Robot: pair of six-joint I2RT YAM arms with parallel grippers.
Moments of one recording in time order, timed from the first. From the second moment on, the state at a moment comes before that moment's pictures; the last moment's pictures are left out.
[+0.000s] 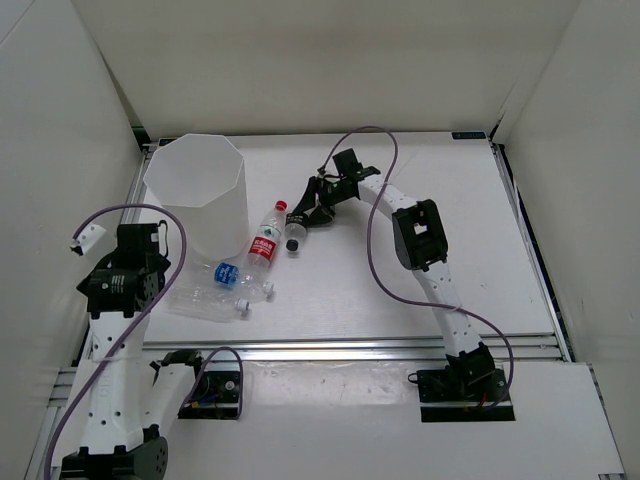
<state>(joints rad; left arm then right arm) 0.03 0.81 1.11 -1.26 -0.70 -0.78 0.48 2.68 2.28 -0.57 -0.94 0.78</state>
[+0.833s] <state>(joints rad) 0.03 0.78 1.11 -1.19 -0.57 -0.64 0.55 2.18 2.48 -0.33 -0.66 0.89</state>
